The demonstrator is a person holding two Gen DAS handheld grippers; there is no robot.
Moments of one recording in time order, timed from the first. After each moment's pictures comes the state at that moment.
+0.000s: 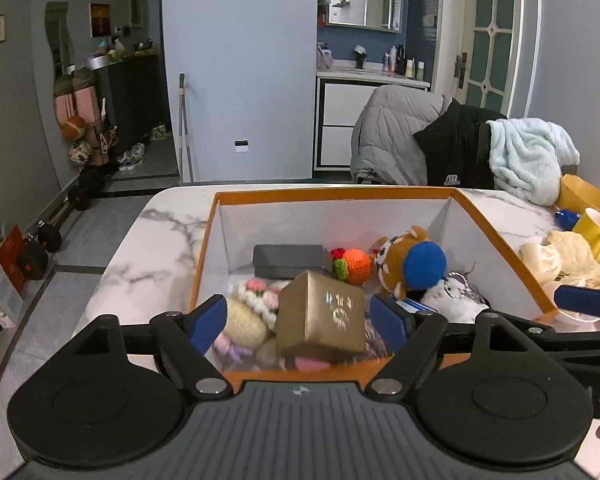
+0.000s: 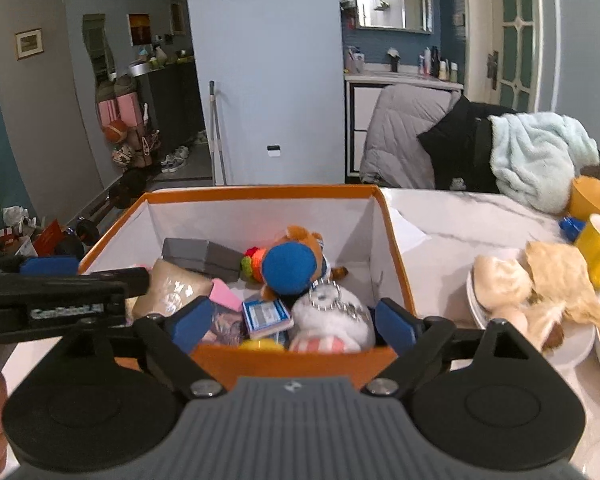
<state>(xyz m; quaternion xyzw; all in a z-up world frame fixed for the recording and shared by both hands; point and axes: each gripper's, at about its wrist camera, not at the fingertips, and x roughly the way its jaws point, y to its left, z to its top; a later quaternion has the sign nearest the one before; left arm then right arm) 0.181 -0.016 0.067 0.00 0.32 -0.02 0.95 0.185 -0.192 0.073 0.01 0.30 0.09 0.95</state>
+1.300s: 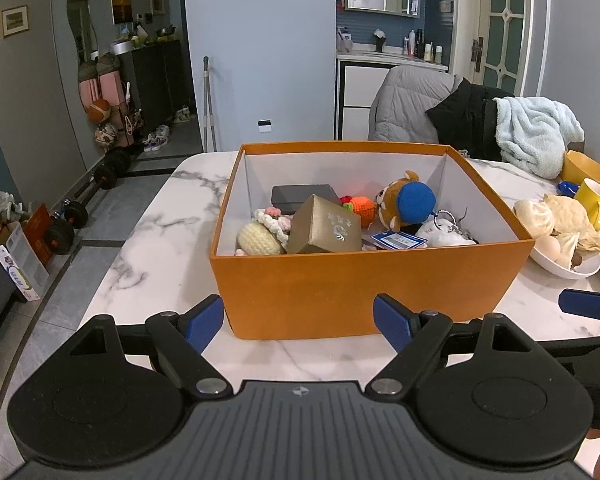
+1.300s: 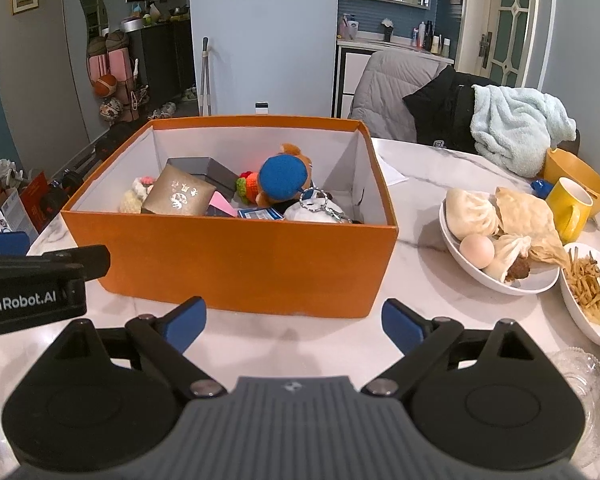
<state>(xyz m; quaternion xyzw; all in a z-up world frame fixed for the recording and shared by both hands) 0.117 -0.026 0.058 0.01 0.34 0.02 0.94 0.128 -0.189 0.053 -0.03 0.35 0.07 0.93</state>
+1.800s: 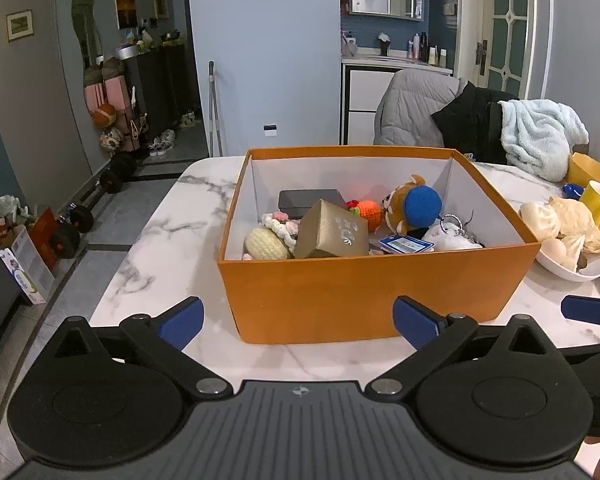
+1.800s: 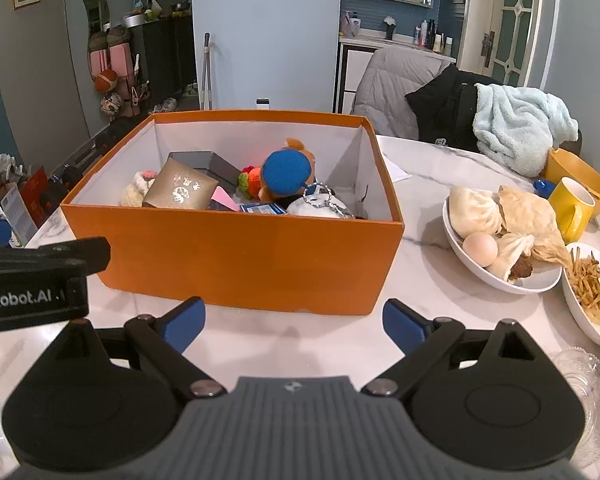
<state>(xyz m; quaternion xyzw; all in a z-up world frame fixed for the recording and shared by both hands) 0.115 -0.023 0.059 0.01 0.34 0.03 0.94 0.130 -0.186 0.049 -0.04 0.36 0.07 0.93</state>
